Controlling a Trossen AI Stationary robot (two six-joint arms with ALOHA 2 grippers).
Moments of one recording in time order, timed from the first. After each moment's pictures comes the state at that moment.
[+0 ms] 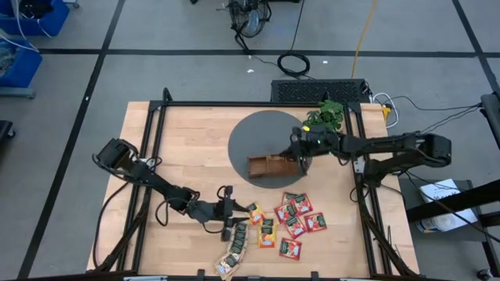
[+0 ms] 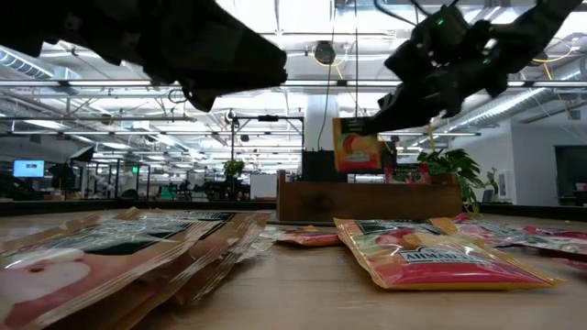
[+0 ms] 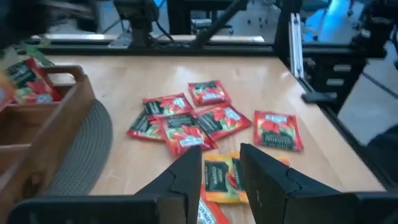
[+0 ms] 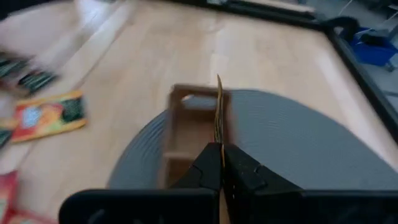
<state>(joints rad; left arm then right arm) -0.51 1.76 0.74 0.73 -0.42 -0.17 -0.31 1.25 0.50 0.30 -0.31 -0.30</state>
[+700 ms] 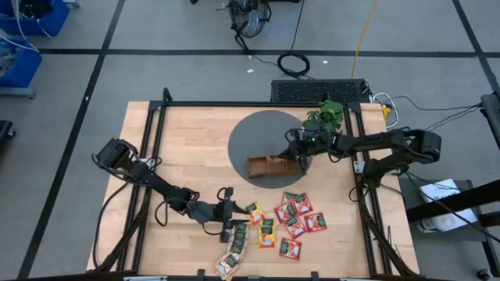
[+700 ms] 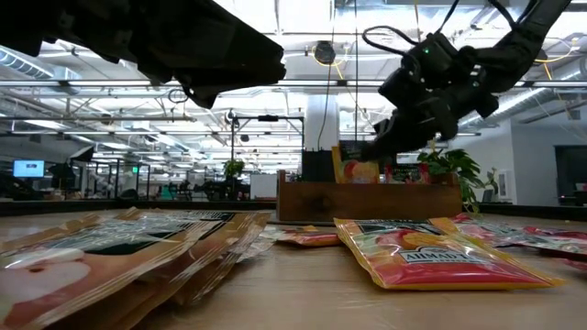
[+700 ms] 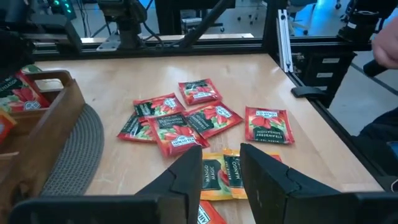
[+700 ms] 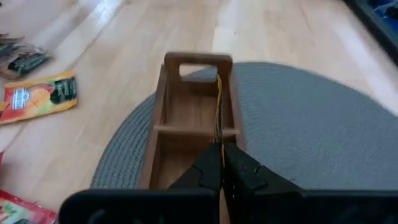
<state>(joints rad) -0.51 1.76 0.74 0.73 -0.39 -0.14 -0.38 1.38 0.47 0.37 -0.40 -0.30</state>
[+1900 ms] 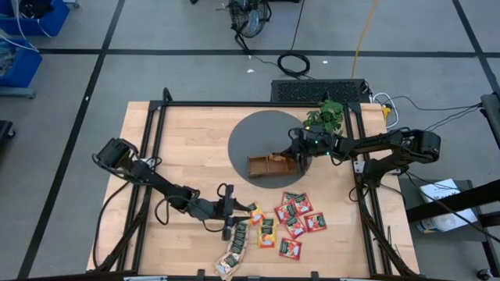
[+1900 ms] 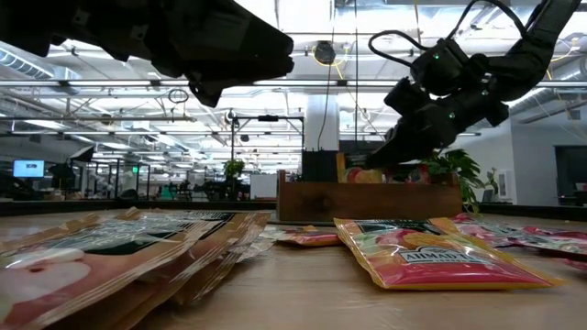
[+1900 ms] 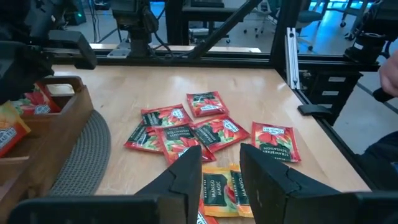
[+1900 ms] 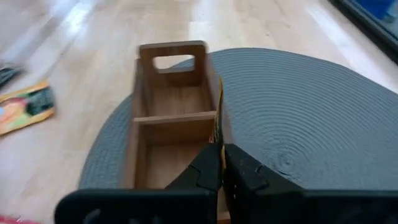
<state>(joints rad) -0.49 1.76 0.74 0.77 -0.40 -0.17 -0.38 1.39 0.40 0.49 -0.30 -0.16</state>
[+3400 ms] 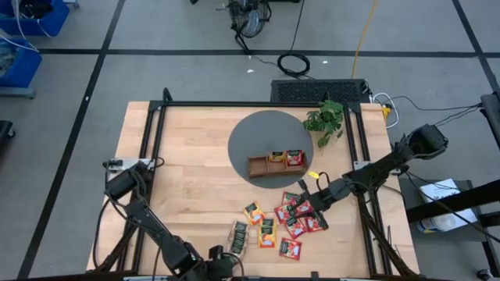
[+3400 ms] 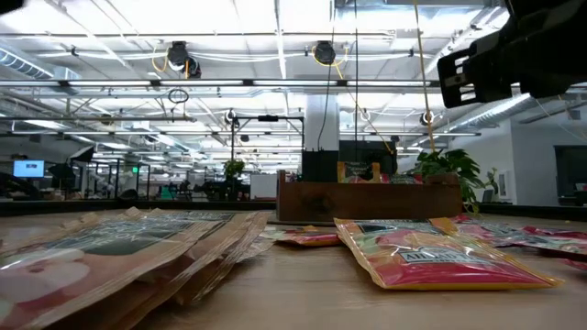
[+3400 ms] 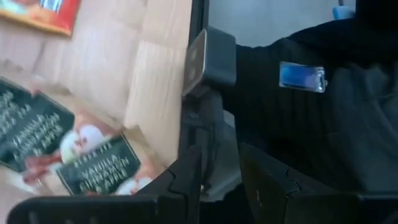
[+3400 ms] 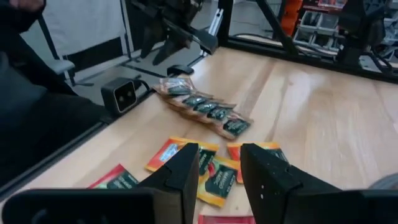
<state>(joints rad) -0.86 2.06 1.43 -0.19 -0.31 -0.93 0.45 1.29 0.27 0.79 0.00 -0.04</state>
